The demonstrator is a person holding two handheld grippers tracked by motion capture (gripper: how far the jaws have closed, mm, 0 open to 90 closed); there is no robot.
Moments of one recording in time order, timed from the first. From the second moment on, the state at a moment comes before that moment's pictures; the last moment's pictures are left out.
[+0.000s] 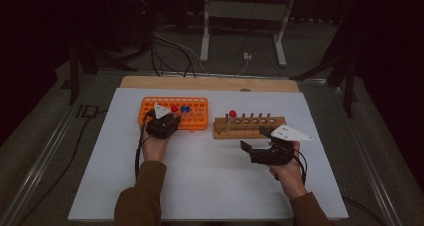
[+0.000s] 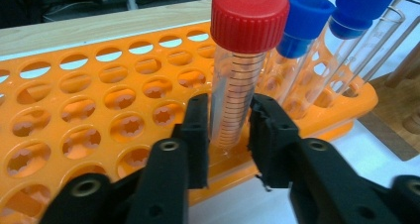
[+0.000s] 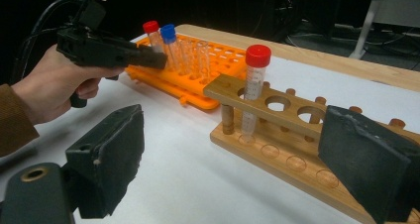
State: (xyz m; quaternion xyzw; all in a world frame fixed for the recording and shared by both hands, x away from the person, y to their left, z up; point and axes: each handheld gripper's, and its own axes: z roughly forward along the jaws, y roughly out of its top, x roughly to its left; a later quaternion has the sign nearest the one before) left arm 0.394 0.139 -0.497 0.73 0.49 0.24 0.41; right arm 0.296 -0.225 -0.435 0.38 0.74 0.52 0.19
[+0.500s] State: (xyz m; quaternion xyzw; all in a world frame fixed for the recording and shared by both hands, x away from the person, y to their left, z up) left arm 0.363 0.158 -0.478 0.70 0.49 0.22 0.47; right arm 0.323 -0.210 -0.428 0.38 0.74 0.51 0.21
